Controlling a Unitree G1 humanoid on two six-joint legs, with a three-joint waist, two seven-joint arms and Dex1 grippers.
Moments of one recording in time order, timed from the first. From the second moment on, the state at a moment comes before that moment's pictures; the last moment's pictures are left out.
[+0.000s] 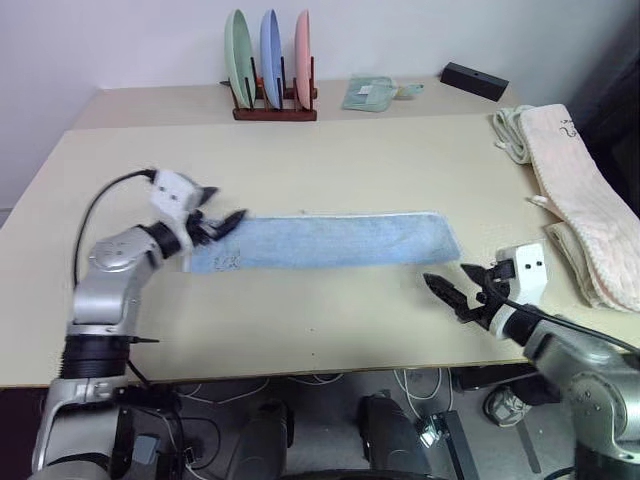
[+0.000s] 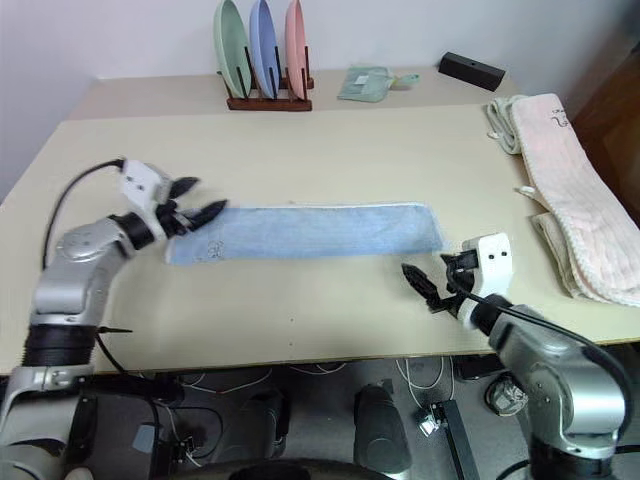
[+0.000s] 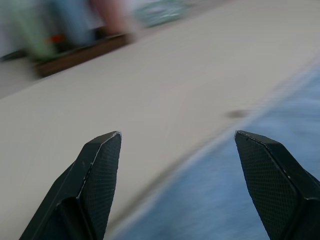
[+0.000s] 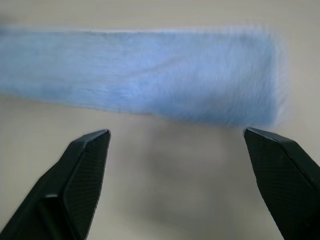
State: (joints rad) left arm -0.43 0.56 0.05 0.01 -0.30 0.32 -0.76; right arm 0.02 -0.33 -0.43 -0.62 0.61 1.09 0.33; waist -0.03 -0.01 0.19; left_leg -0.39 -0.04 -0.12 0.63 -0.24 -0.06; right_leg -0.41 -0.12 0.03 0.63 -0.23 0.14
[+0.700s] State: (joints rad) left arm -0.30 0.47 -0.22 -0.27 -0.31 0.34 -0.90; right arm -0.43 0.01 -0.75 -0.20 0.75 1.10 -0.18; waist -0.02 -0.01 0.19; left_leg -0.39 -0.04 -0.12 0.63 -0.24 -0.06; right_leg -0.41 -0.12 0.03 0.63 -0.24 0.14
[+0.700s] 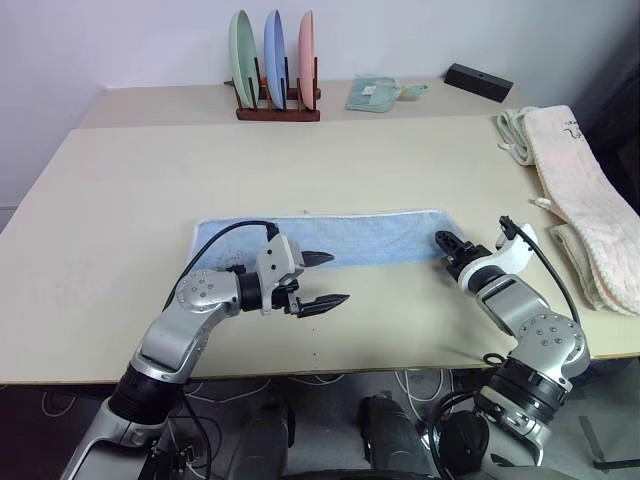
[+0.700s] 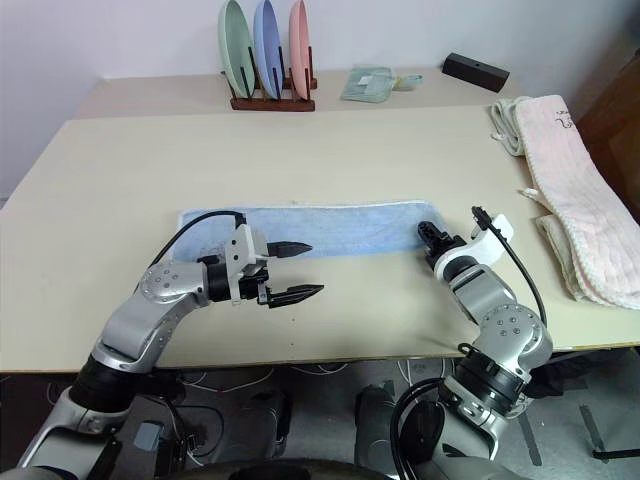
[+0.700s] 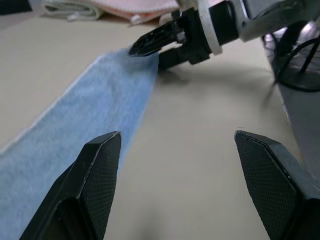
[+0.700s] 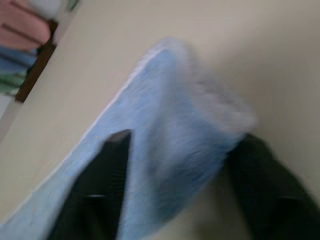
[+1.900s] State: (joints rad) left arm -0.23 0.46 -0.14 -0.27 -0.30 0.29 -0.79; right arm -0.37 -0.56 0.31 -0.37 0.30 0.82 0.30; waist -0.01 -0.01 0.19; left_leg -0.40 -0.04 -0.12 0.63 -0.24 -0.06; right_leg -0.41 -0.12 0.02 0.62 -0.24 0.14
